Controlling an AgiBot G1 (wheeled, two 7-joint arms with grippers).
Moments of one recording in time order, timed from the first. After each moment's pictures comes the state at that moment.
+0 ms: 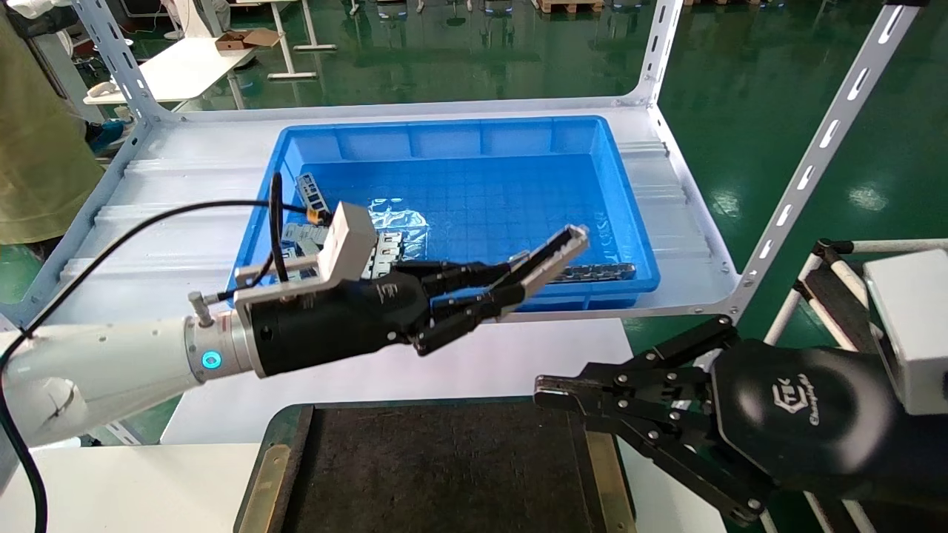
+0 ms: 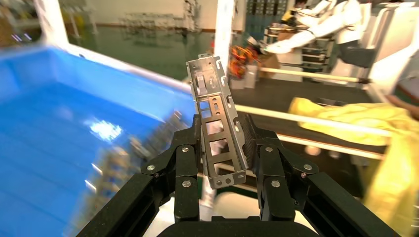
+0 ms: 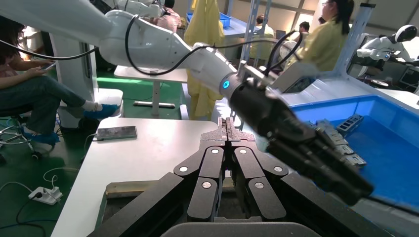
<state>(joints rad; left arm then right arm) -1.41 1.13 0.65 -0.40 0.81 1.36 0.15 1.08 -0.61 -0.29 1.28 -0.72 -1.49 0.18</state>
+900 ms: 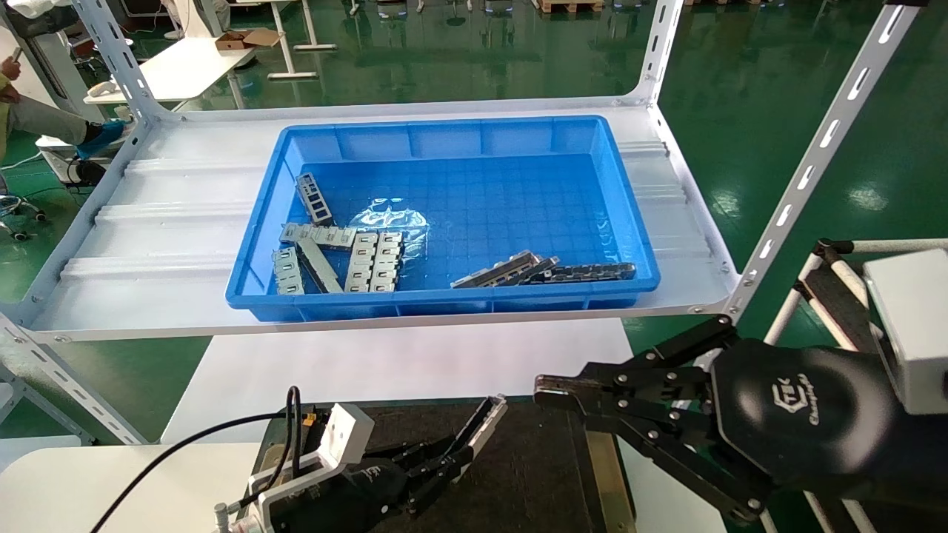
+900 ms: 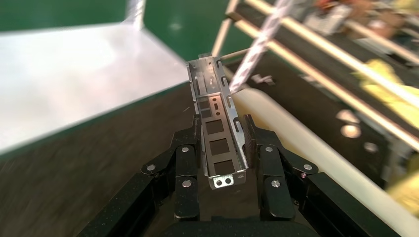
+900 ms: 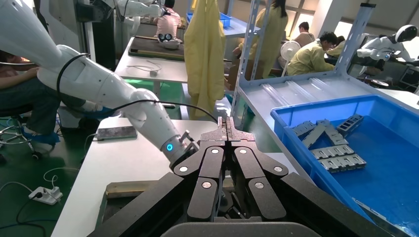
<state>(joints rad) -0.82 0.98 0.67 -1.00 0.83 0.71 -0.12 1.08 -0.61 -0.29 1.28 -0.72 -1.49 0.18</state>
